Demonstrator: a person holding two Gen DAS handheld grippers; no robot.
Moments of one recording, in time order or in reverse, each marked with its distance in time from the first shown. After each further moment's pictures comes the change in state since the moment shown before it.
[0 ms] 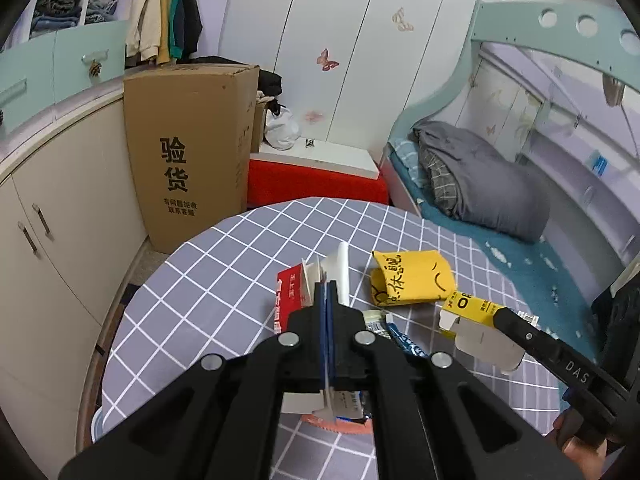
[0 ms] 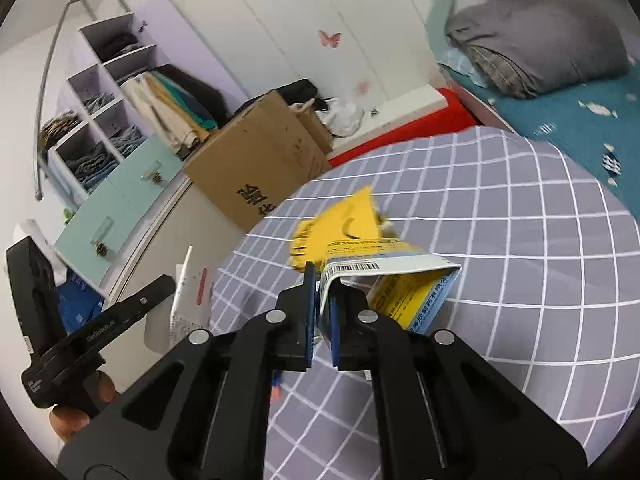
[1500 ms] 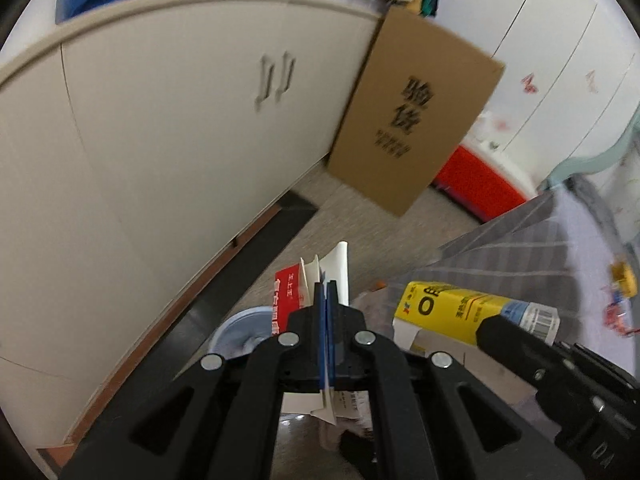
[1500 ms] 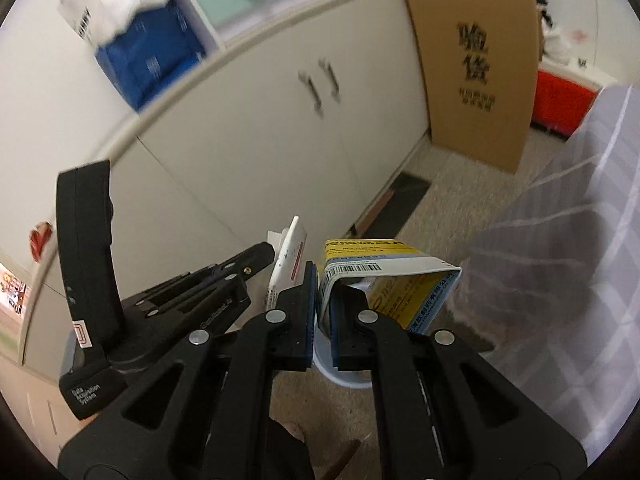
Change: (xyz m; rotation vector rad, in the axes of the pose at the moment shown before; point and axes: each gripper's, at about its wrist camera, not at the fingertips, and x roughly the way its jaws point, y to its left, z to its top) left arm -0.091 0.394 -0.173 -0.431 0.123 0.368; right arm 0.196 0.341 -0.290 -0.512 0.550 0.214
